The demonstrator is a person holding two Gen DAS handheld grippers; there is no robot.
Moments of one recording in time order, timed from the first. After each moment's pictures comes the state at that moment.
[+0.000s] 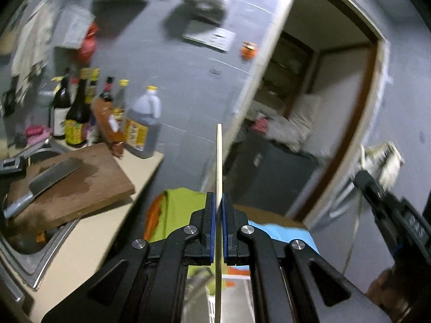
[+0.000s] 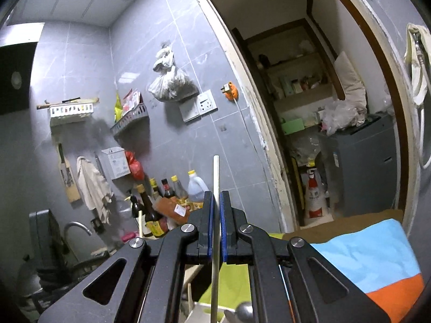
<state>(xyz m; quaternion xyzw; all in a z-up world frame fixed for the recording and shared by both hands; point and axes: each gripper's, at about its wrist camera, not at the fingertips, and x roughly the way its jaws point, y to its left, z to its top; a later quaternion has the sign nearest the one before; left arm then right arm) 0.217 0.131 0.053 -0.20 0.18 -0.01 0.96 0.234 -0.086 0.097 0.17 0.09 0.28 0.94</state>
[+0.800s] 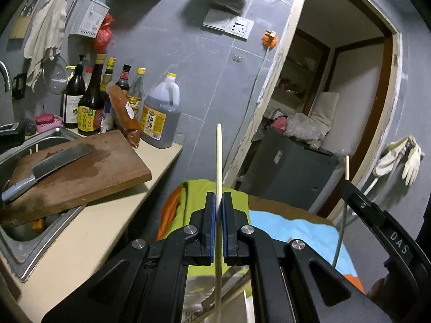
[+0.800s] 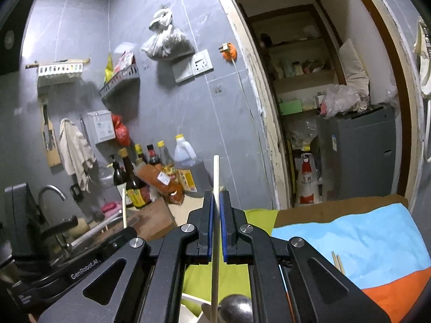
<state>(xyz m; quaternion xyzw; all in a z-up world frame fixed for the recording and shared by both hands) 0.224 0.129 0.006 -0.17 0.19 0.02 0.97 0.259 -0.050 0.028 0.11 0.14 0.27 0.95</state>
